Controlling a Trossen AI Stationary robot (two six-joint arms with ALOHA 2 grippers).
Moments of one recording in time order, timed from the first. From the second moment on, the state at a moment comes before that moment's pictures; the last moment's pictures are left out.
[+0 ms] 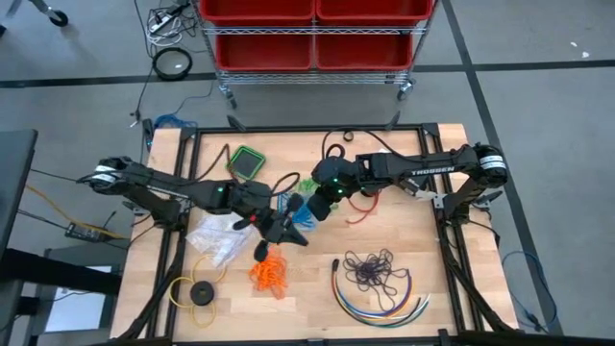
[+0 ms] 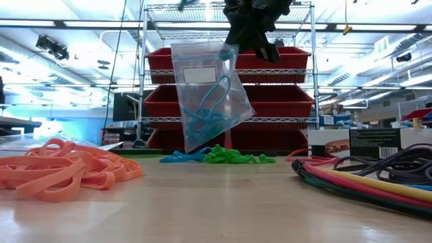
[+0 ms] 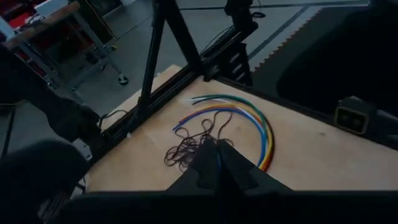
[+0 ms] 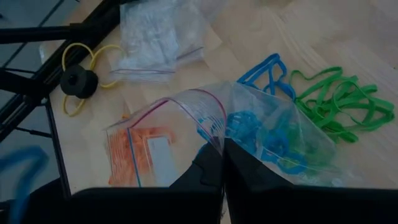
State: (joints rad) left arm -0.15 1.40 1.01 0.05 0.32 0.55; right arm -0.01 1.65 1.41 -0.57 0.00 0.67
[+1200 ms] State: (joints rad) left arm -0.02 1.42 0.92 0.08 0.24 0.60; right arm 0.00 1.65 1.41 -0.59 0.00 0.66
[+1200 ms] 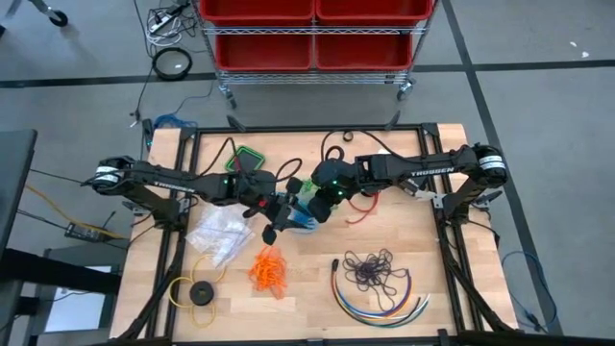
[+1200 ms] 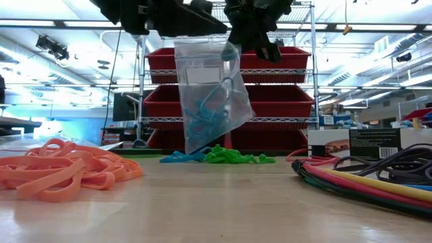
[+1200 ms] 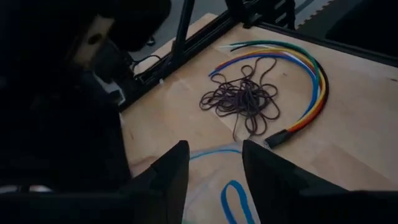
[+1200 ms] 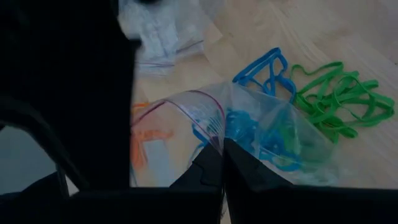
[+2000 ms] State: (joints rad) left arm 0.14 1.25 0.41 0.25 0.01 0.35; right arm -0.06 1.65 1.41 -0.75 0.00 0.71
